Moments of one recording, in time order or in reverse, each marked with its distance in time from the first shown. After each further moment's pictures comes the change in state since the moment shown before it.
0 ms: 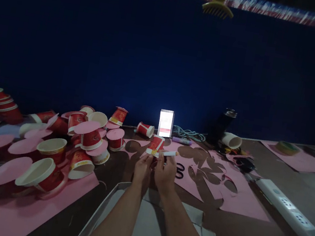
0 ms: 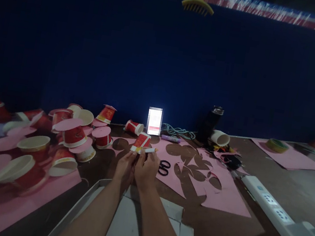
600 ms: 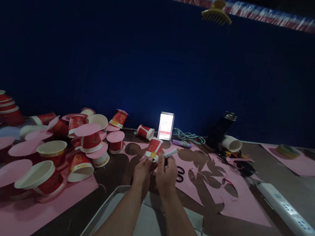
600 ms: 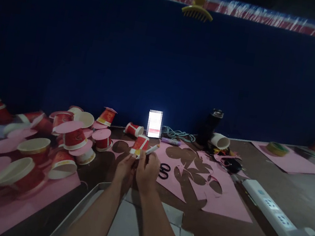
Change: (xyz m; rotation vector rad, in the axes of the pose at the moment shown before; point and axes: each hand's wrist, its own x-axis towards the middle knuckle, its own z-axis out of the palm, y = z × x) left_hand 0.005 -0.005 -0.004 0.001 0.040 0.023; right_hand 0.001 -0.001 -0.003 0.037 -0.009 0.070
